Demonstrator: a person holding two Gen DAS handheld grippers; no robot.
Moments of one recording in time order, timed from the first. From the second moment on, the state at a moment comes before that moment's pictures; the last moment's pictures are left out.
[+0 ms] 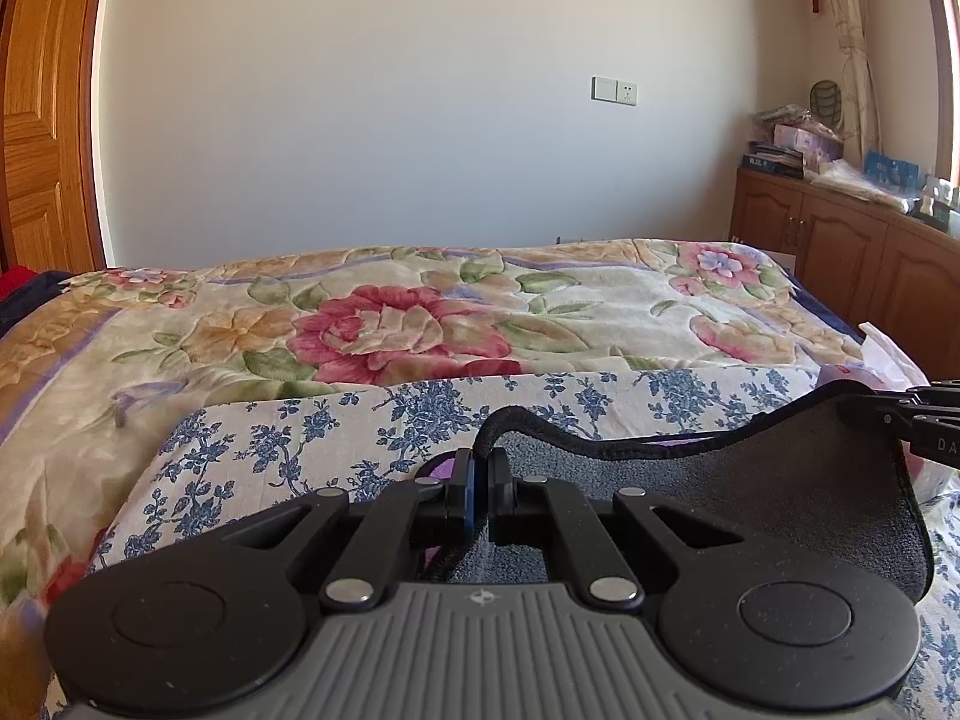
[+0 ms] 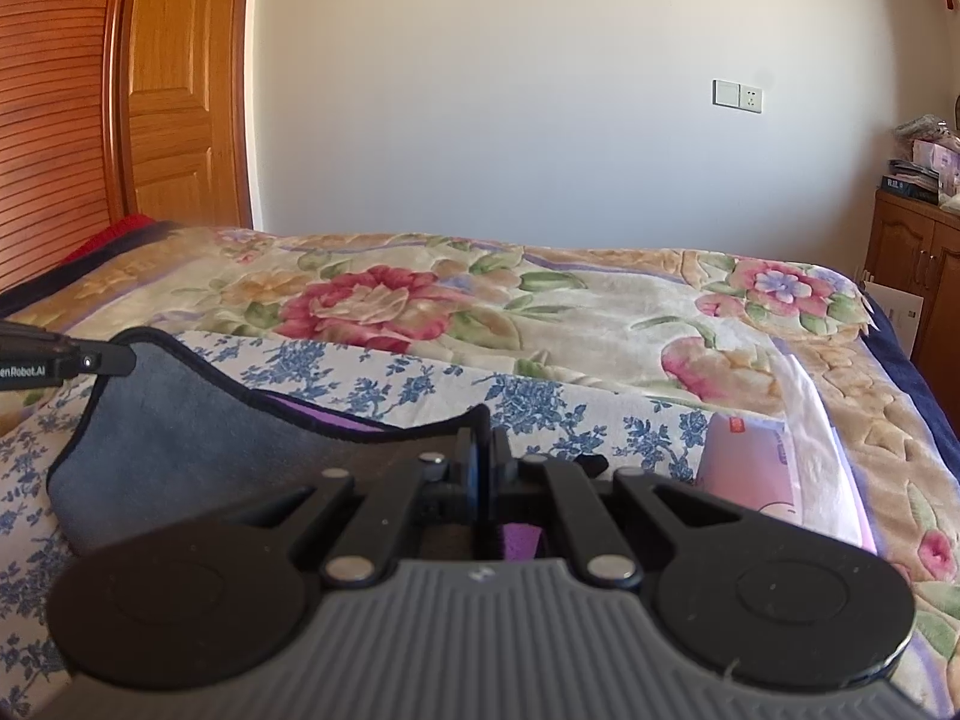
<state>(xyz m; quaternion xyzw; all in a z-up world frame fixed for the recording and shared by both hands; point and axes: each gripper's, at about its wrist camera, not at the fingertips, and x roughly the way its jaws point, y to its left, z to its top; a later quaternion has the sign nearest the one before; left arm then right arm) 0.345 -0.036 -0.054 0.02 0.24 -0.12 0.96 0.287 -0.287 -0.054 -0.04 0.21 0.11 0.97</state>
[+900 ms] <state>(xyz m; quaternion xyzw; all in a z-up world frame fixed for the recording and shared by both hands) 0.386 -0.043 -0.049 0.02 0.25 -0.12 0.96 0.314 -0.288 -0.056 -0.06 0.21 0.10 0.97</state>
